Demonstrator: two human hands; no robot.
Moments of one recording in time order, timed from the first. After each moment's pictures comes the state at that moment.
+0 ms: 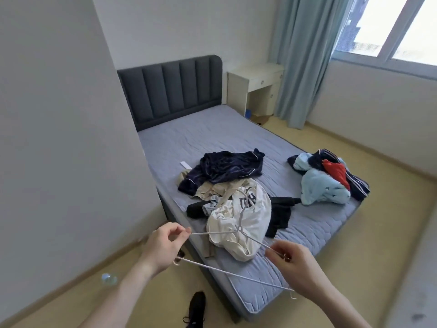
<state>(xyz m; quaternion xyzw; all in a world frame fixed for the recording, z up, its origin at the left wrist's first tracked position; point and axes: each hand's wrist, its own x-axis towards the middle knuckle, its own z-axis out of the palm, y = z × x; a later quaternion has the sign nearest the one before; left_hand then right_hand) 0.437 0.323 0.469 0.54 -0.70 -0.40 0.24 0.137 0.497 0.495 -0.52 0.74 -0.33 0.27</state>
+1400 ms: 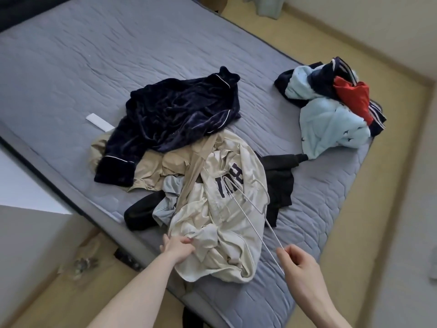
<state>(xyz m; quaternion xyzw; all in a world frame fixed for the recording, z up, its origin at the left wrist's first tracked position) 0.169 -0.055 0.000 0.59 -0.58 -0.48 -0.27 -0.024 0.162 0.179 -0.12 0.88 -0.33 0.33</state>
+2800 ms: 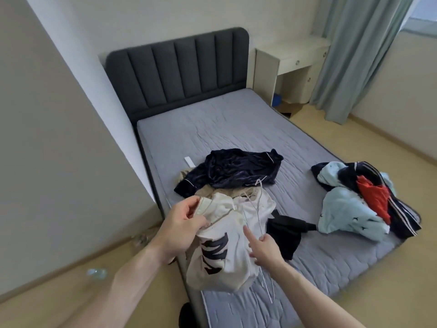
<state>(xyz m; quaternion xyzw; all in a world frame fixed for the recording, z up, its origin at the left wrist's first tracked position) 0.153 0.184 0.542 0.48 -0.59 -0.57 0.30 -0.069 0.221 0.387 -0.27 0.77 -0.28 0.51</state>
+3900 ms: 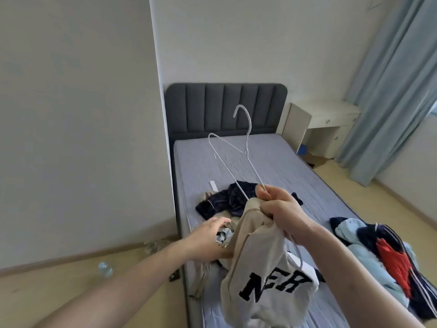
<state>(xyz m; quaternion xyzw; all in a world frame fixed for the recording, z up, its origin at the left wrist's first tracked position) 0.217 0.212 0.513 0.53 -0.77 -0.34 0.10 0.008 0.236 0.641 -0.55 0.46 -0.39 0.58</state>
